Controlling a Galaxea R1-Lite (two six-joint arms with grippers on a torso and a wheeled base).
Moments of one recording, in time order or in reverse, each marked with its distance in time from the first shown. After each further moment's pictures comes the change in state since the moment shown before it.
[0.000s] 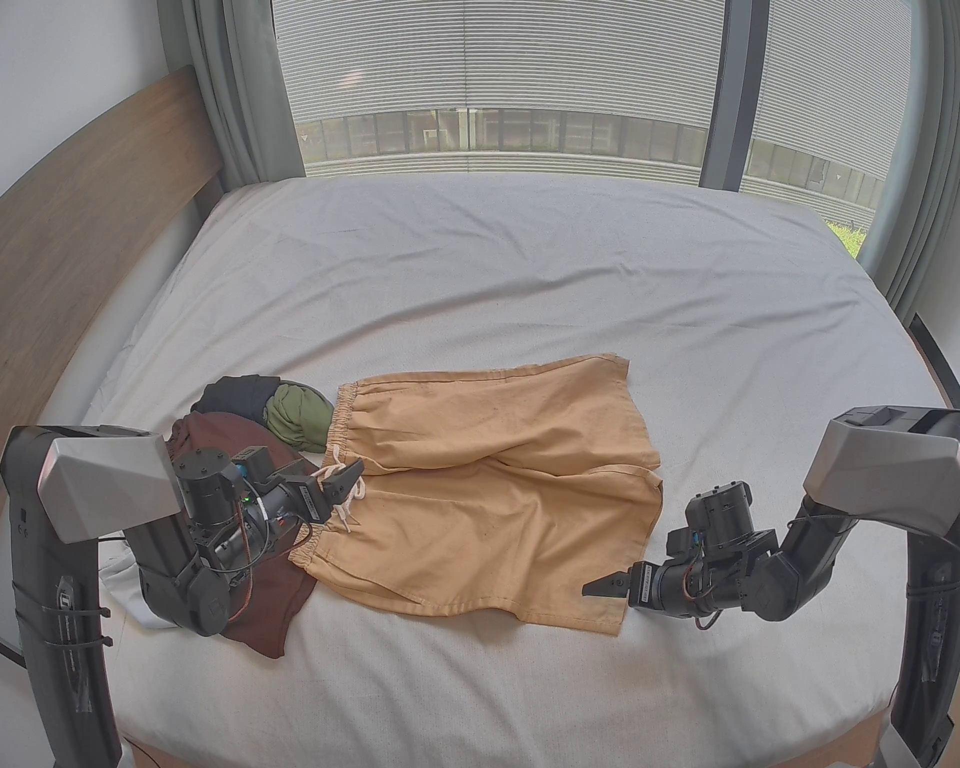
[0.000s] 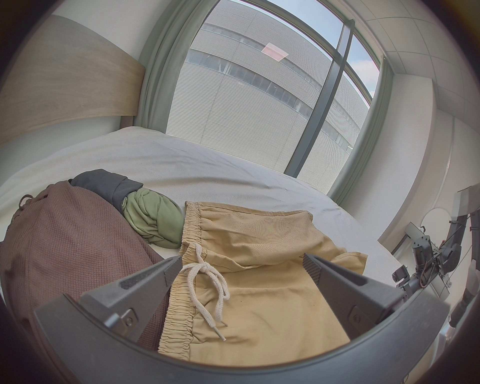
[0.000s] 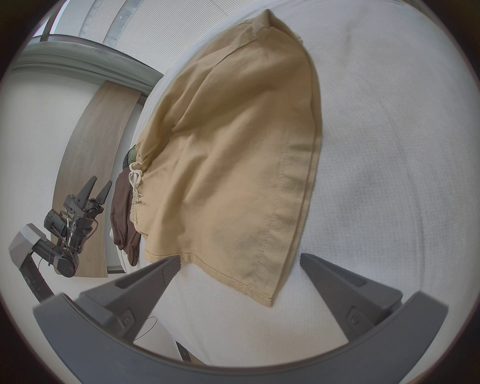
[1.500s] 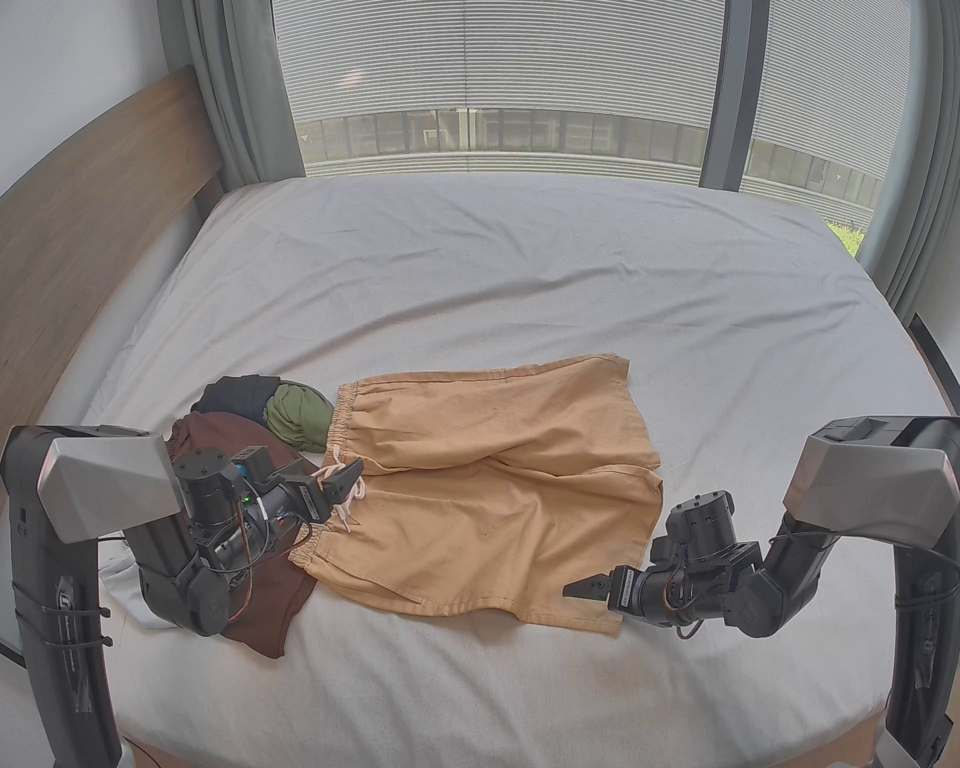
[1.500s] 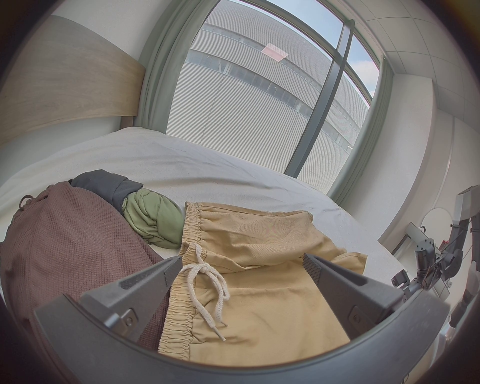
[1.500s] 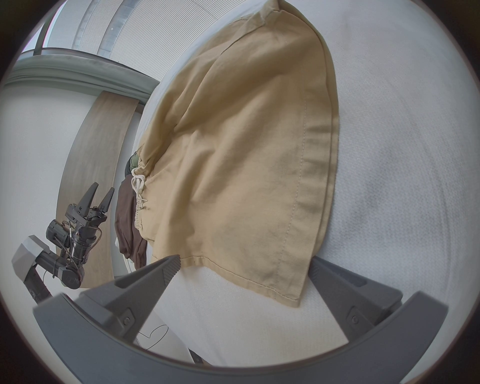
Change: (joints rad) left arm 0.000 -0.001 0.001 -0.001 0.003 0.000; right arm 0.067 0.029 0.007 -0.087 -0.031 0.126
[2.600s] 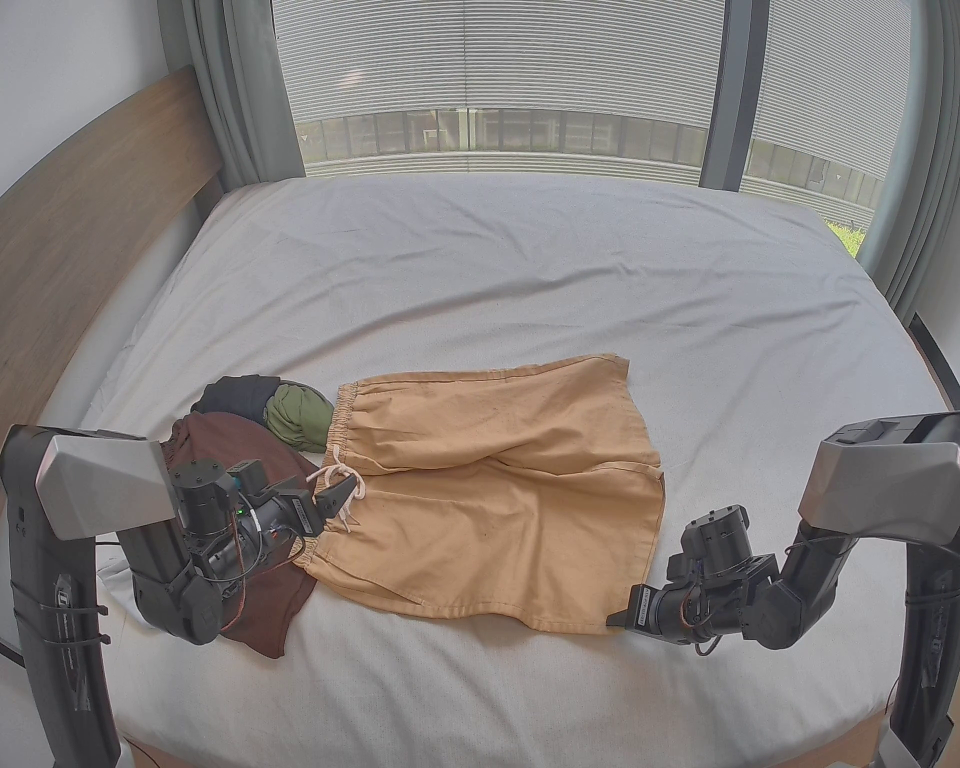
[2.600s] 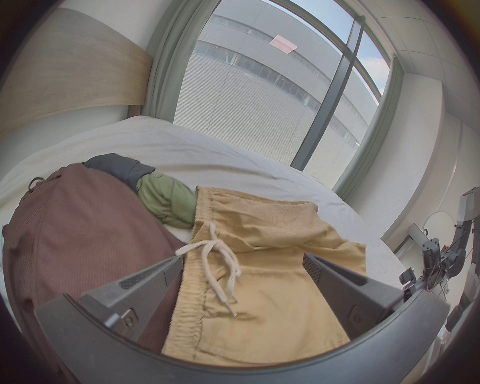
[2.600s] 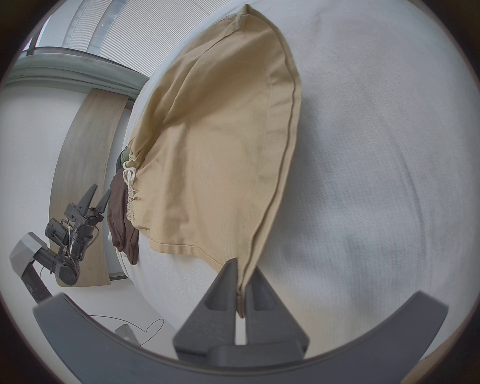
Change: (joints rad) left arm 0.018 0.000 0.054 0.002 -0.005 -0.013; right arm -0.008 -0.040 0.109 -0.002 -0.021 -0.008
